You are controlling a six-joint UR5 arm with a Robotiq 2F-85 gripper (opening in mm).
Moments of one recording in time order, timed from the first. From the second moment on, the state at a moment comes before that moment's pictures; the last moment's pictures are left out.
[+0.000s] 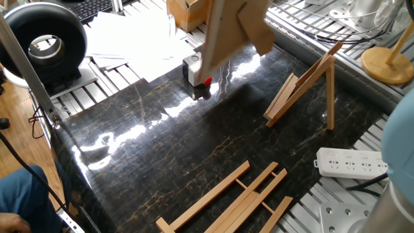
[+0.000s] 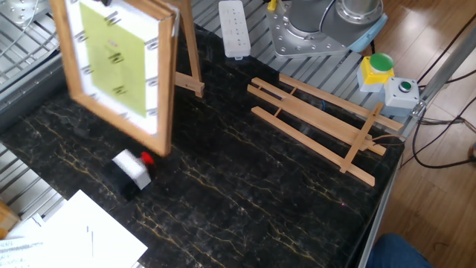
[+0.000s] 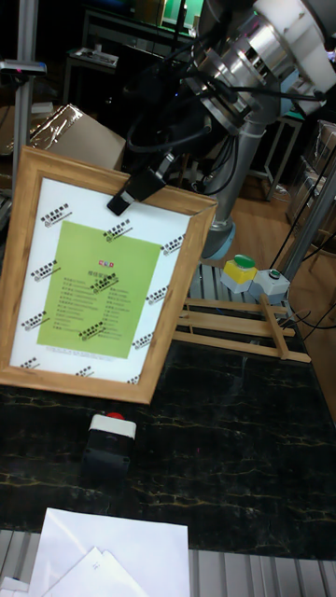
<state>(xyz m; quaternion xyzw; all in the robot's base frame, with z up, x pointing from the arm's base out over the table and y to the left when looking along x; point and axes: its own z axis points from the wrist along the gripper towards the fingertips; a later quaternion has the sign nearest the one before) 0.529 -0.112 0.378 0.67 -0.69 0.19 0.20</state>
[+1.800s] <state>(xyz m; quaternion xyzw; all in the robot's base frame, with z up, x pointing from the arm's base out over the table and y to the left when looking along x) 0.497 -0.137 0.379 0.73 -0.62 0.15 0.25</state>
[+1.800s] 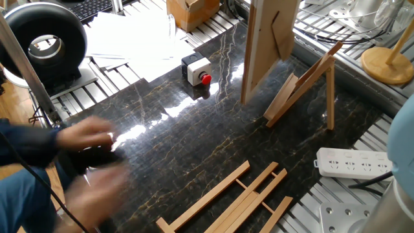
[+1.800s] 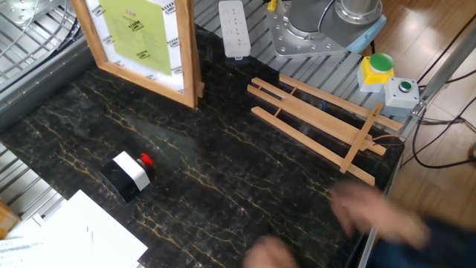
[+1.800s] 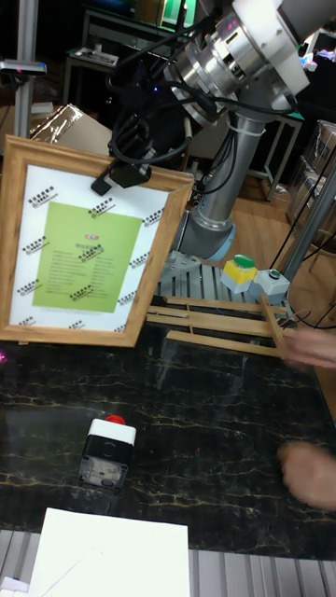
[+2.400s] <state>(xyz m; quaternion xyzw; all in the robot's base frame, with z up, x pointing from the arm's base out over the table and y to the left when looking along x) 0.523 -0.116 0.365 0.74 -0.63 0.16 0.18</state>
